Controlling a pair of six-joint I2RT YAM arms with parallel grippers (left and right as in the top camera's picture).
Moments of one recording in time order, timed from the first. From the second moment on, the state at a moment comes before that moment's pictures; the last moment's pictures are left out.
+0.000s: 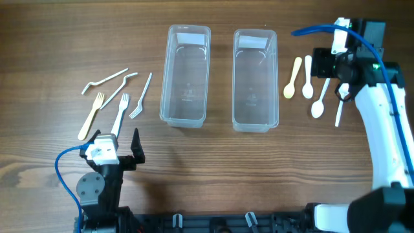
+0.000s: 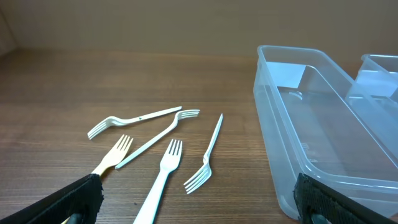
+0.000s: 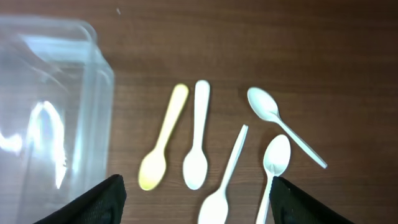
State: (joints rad) left arm 0.10 0.01 0.10 -0.31 0.09 -0.03; right arm -0.08 1.55 1.36 -0.75 0.05 -0.10
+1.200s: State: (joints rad) left arm 0.10 0.01 0.10 -0.31 0.09 -0.03; right arm -0.18 2.07 1.37 -0.55 -0.12 -0.24
